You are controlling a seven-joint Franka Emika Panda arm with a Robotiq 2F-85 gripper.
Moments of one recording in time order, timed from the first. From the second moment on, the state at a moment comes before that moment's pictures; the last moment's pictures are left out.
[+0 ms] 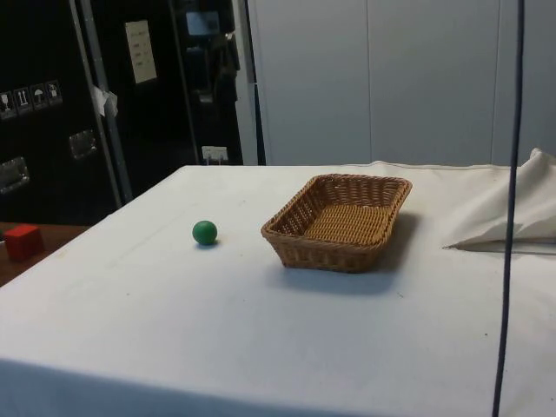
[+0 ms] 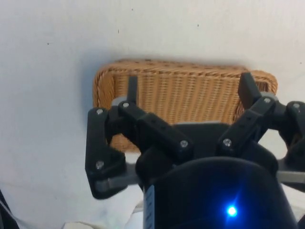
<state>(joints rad) 0.37 0.18 -0.41 -1.97 0.00 2.18 -0.10</state>
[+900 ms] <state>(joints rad) 0.36 0.43 -0.44 -1.78 0.19 2.20 -0.21</state>
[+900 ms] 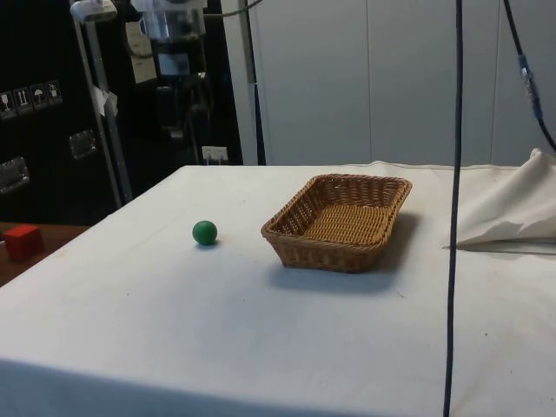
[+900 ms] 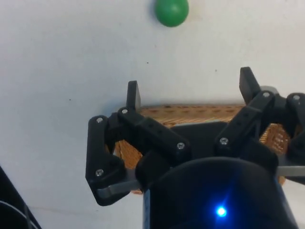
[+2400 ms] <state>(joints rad) 0.36 0.68 -0.43 -1.75 0.37 2.36 -0.38</state>
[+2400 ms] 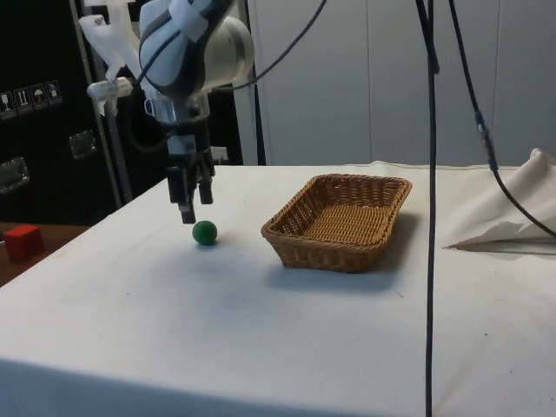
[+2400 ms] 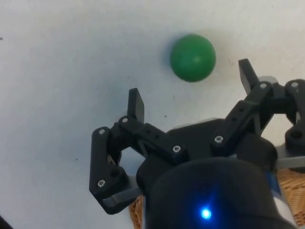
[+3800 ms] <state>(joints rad) 0.36 0.76 -0.42 -1.74 0.41 2.43 -0.40</state>
